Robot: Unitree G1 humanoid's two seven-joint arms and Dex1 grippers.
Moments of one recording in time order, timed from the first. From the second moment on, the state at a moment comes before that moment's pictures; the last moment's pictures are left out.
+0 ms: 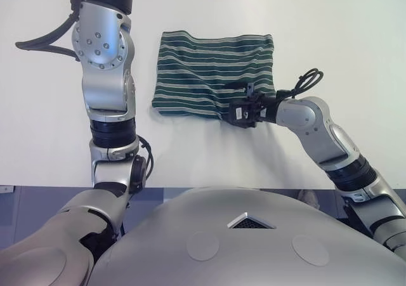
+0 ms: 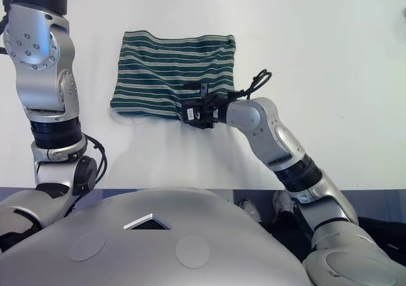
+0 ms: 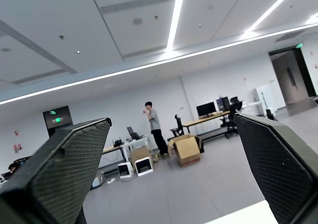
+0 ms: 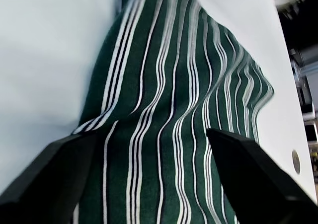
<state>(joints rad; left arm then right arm) -0.39 0.18 0.00 -0.28 0.03 0.12 -0.11 -0.11 -0.63 0.59 -0.39 -0.41 0.18 0.88</state>
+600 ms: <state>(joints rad) -0.28 0.34 -0.28 -0.29 0.19 0.06 -0.35 -0.77 -1.04 0.56 0.68 -0.93 -1.07 0.34</state>
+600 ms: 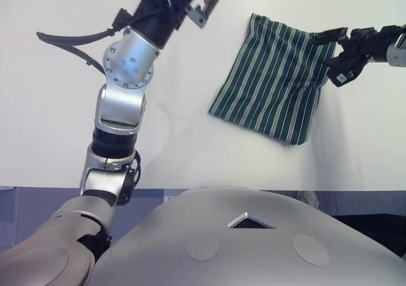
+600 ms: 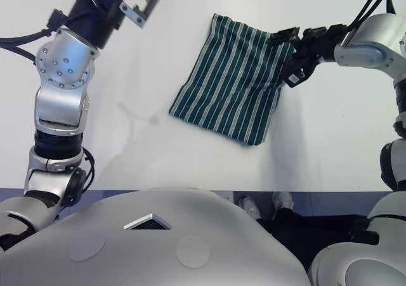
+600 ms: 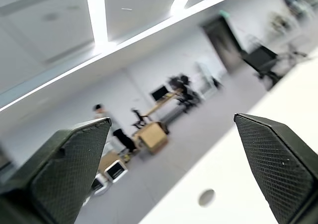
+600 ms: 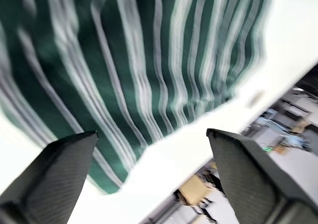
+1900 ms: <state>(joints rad) -0.22 0.16 -0.39 0.16 0.13 0.32 -0.53 0.13 -0.67 -0.13 0.21 -0.17 -0.36 -0.02</state>
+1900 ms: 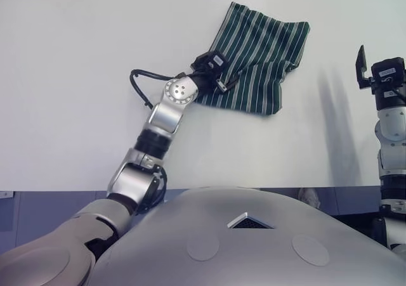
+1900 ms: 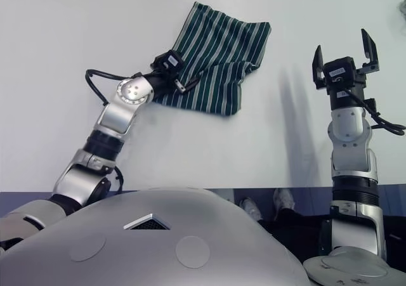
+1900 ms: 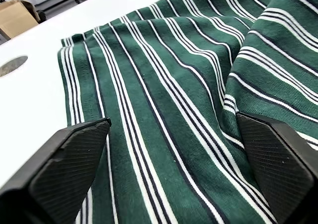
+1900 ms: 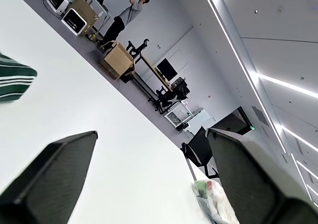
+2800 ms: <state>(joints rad) -0.20 0.73 -0.27 -0.23 0.21 -0.18 -0.61 0.36 -0.93 0.08 0.08 -0.36 -0.98 0.33</state>
